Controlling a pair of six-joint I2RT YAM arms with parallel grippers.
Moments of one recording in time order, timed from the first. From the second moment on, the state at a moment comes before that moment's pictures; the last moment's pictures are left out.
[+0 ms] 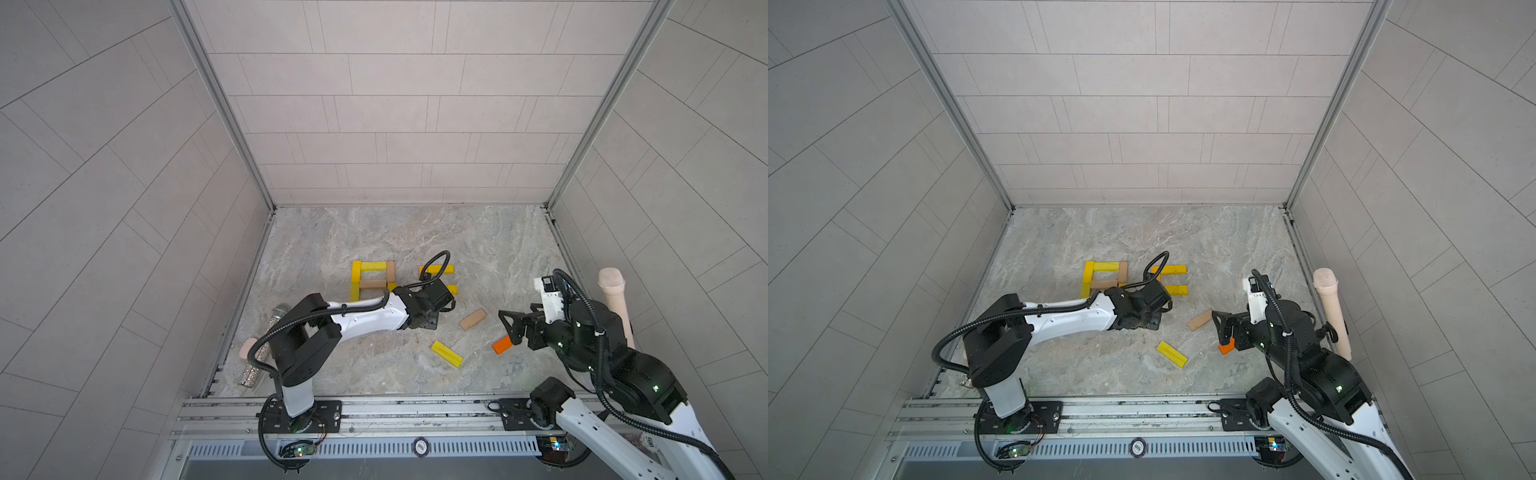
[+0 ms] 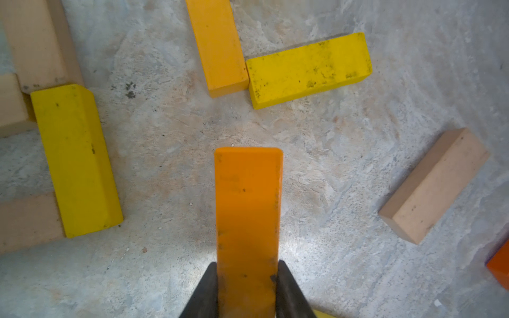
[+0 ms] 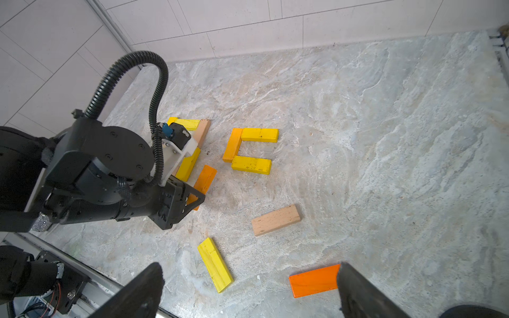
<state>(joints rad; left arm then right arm) -1.01 1.79 1.17 -0.54 -0.25 -0.77 0.50 0.48 0.94 -1.03 0.05 0.32</state>
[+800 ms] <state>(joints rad) -1.00 1.96 1.27 -0.54 -0.25 -0.95 0.50 0.48 0.93 -1.10 -0.03 0.22</state>
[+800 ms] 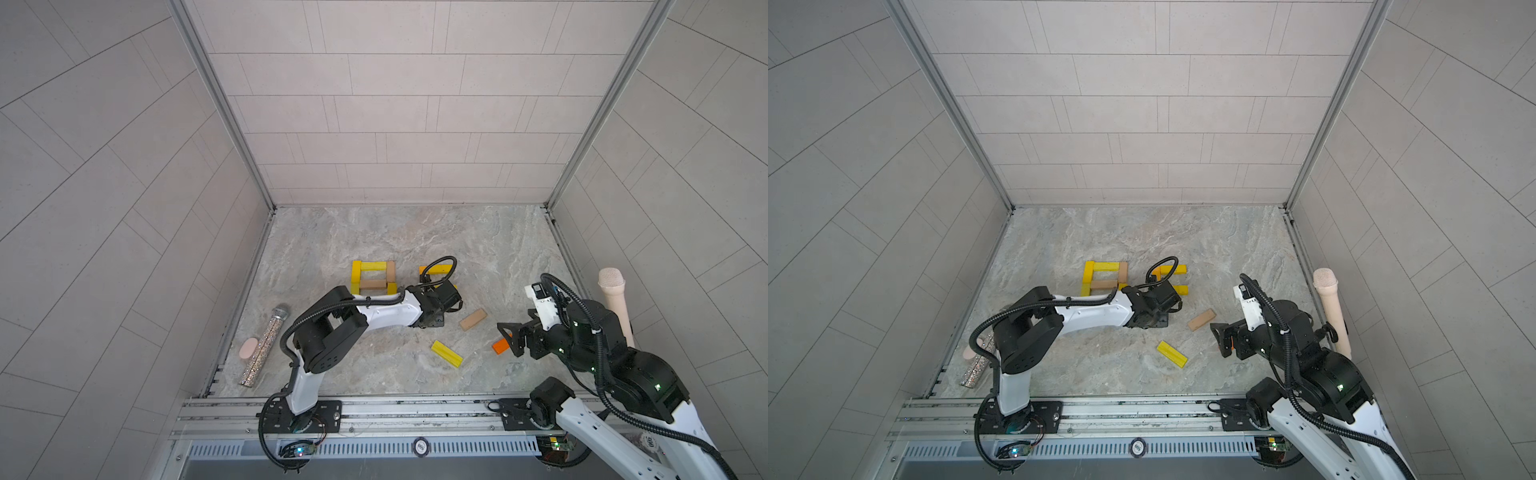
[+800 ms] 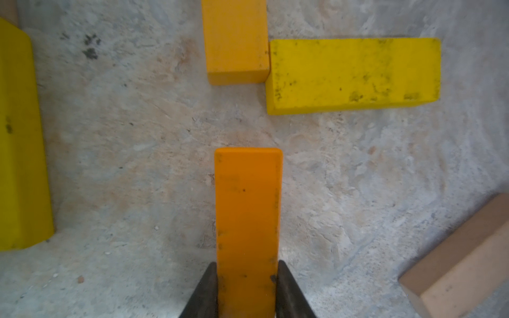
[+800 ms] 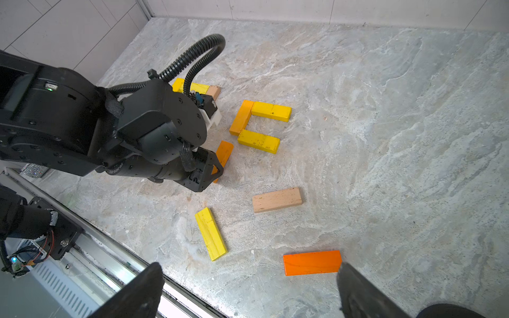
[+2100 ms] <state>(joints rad) -0.92 1.92 1.19 -0.40 -0.15 -0.99 0.50 0.46 0.93 -1.10 -0.02 0.22</state>
